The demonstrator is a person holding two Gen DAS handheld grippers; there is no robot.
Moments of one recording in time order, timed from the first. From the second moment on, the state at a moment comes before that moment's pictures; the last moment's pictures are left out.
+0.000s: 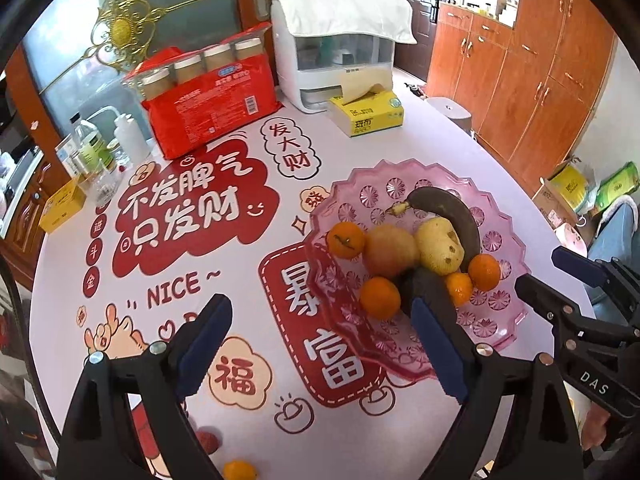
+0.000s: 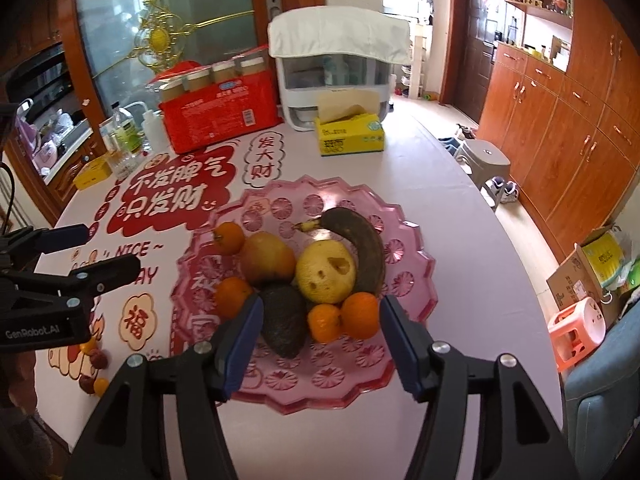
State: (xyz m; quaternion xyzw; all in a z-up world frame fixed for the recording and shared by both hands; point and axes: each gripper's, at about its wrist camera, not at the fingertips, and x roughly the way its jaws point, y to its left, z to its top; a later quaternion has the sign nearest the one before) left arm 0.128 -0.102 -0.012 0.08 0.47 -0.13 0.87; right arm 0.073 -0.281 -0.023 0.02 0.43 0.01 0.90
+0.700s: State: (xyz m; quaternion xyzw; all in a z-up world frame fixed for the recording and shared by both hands) left arm 0.049 0.088 -0.011 -0.03 0.47 0.05 0.88; right arm 0.047 -0.151 -0.028 -0.06 0.42 0.17 0.89
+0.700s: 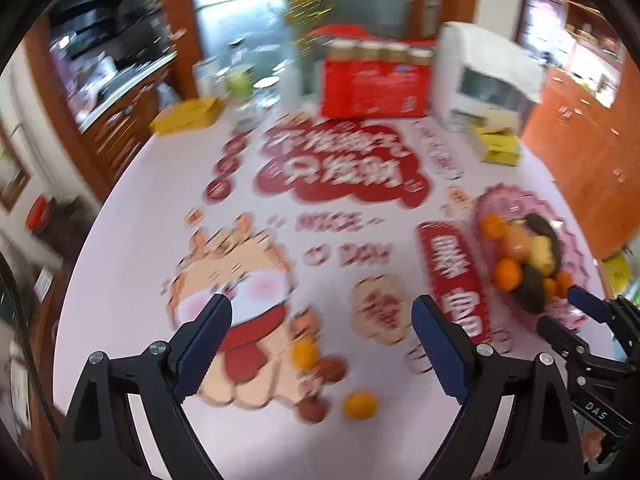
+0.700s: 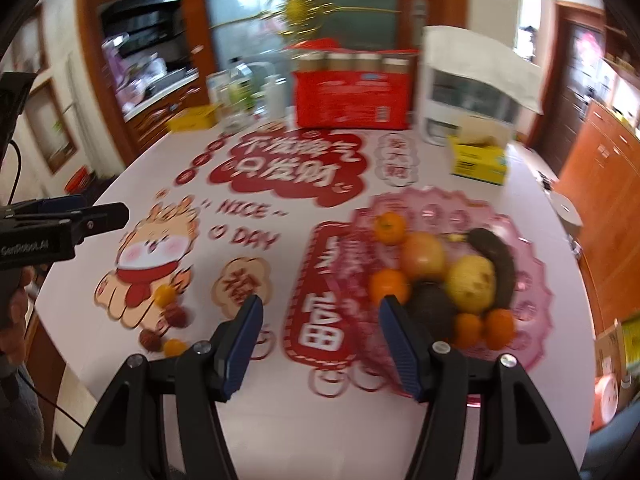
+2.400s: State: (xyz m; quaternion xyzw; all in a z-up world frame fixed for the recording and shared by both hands) left arm 0.011 0.099 -0.165 -0.12 0.56 -0.03 0.82; right arm 0.026 -0.041 -0.150 -0.15 0.50 0.31 0.79
